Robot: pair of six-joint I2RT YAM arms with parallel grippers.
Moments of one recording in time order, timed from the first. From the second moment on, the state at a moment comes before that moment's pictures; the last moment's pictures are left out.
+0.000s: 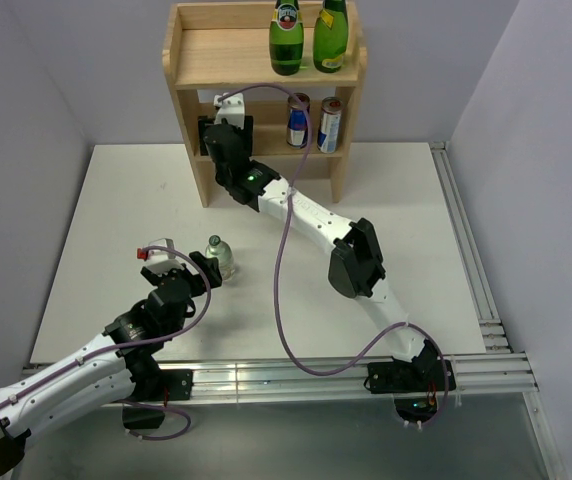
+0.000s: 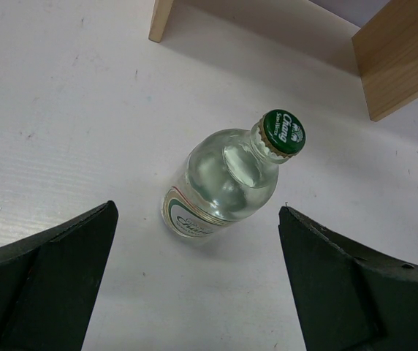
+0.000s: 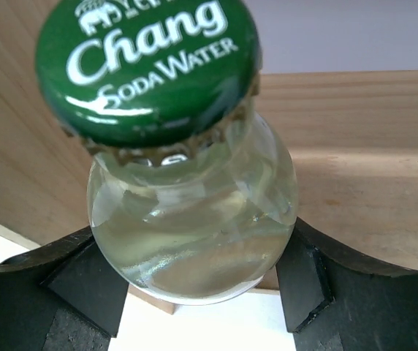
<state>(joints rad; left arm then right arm) -0.86 0.61 0.33 -0.08 -0.77 -0.70 0.84 2.37 2.36 -0.10 0.72 0.20</state>
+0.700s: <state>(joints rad) -0.86 0.61 0.33 -0.08 -0.77 -0.70 0.84 2.39 2.37 -0.03 0.71 0.24</state>
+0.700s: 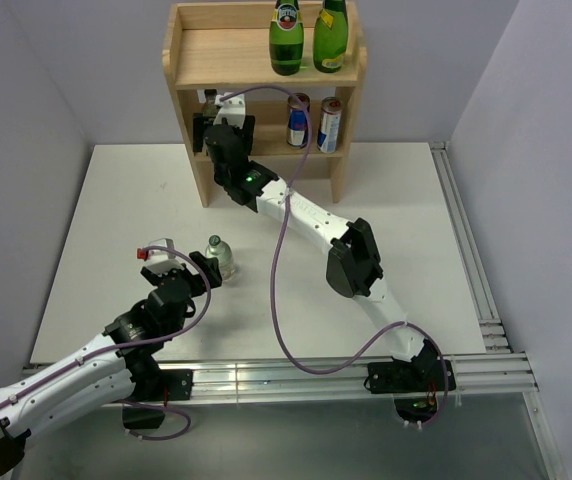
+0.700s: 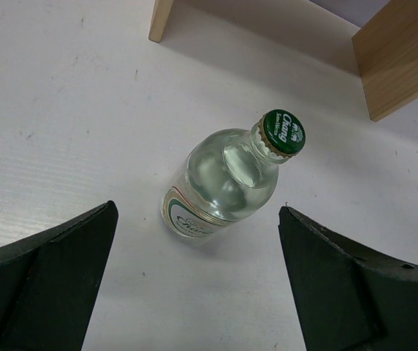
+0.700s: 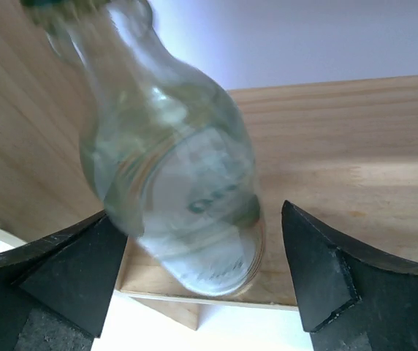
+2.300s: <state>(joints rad) -0.91 1.05 0.23 0.35 -0.81 -0.69 1.09 0.91 0.78 -0.05 0.93 0.63</state>
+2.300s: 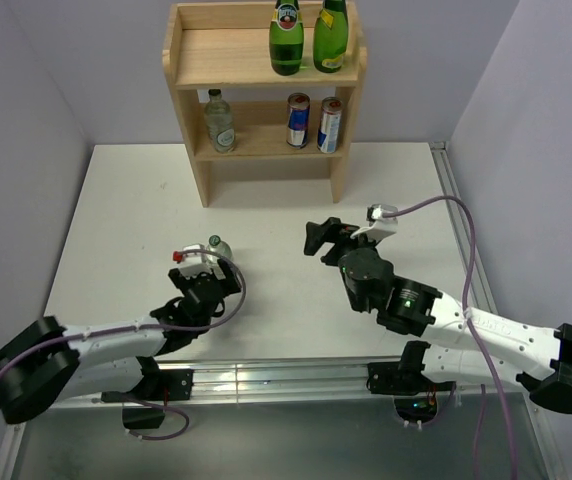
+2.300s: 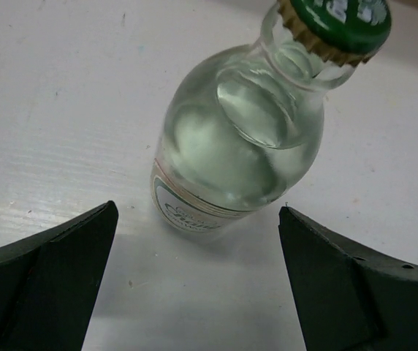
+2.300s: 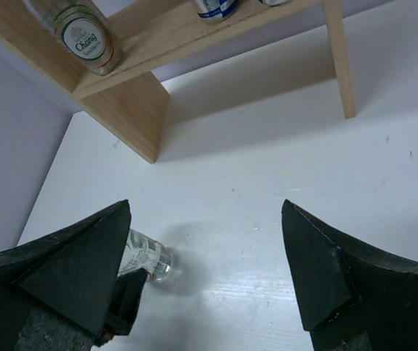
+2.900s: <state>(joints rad) -0.95 1.49 0.33 0.70 -1.01 -0.56 1.09 0.83 0.66 -0.13 0.93 0.73</state>
